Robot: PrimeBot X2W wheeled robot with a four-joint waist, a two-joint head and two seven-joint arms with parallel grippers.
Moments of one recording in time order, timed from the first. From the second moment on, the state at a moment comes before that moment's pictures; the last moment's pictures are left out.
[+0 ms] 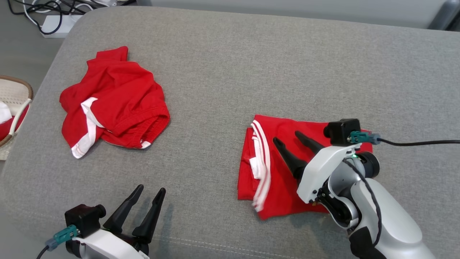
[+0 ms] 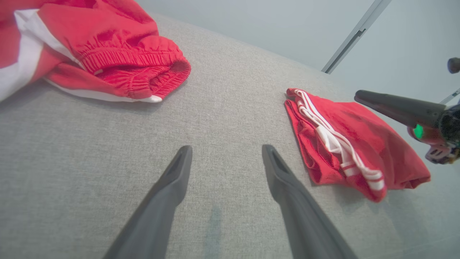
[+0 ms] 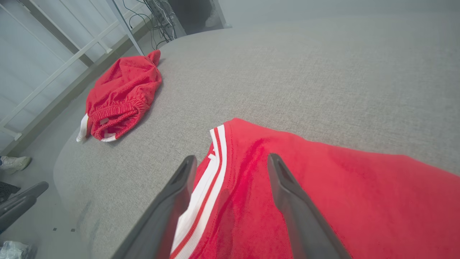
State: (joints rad) left arm -0.13 0.40 -0.52 0.27 -0.83 -0.13 -0.26; right arm -0.50 -0.06 0.43 0.46 0.51 0.13 0.20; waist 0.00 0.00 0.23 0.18
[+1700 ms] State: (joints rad) left arm -0.13 0.40 -0.47 0.23 -0.80 -0.13 -0.26; right arm -0.38 -0.05 0.10 0.66 0.46 0.13 -0.12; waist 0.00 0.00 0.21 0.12
